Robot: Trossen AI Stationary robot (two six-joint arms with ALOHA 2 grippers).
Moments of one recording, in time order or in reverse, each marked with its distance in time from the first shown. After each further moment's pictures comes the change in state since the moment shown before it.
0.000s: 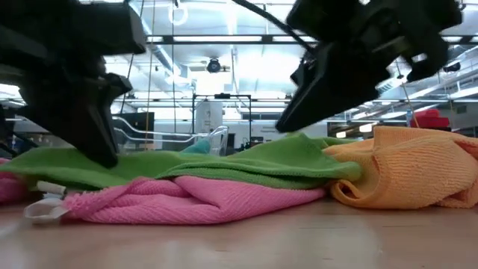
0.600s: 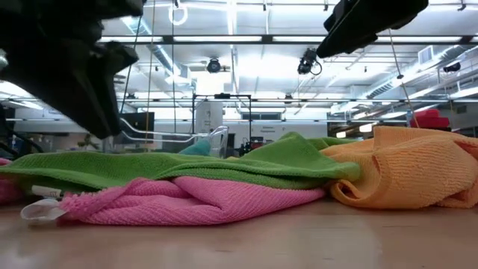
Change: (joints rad) left arm -0.031 -0.009 0.108 -0.124 -0.020 0.101; right arm 0.062 -0.286 0.002 -0.258 0.056 0.069
